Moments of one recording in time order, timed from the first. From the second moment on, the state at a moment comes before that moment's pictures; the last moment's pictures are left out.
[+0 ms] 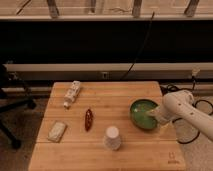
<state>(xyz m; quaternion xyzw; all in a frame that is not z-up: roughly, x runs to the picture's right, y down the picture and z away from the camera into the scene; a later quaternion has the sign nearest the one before) 0.291 0.209 0.827 -0.28 -0.11 -0.15 0.94</state>
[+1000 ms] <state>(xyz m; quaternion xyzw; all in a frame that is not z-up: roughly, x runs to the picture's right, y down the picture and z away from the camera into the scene) 0.284 0.174 0.810 -0.28 -0.12 -0.17 0.94</state>
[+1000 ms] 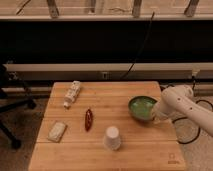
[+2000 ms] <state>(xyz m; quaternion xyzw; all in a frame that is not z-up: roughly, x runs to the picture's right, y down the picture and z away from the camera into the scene) 0.275 0.128 0.795 -0.28 -0.11 -0.18 0.94</state>
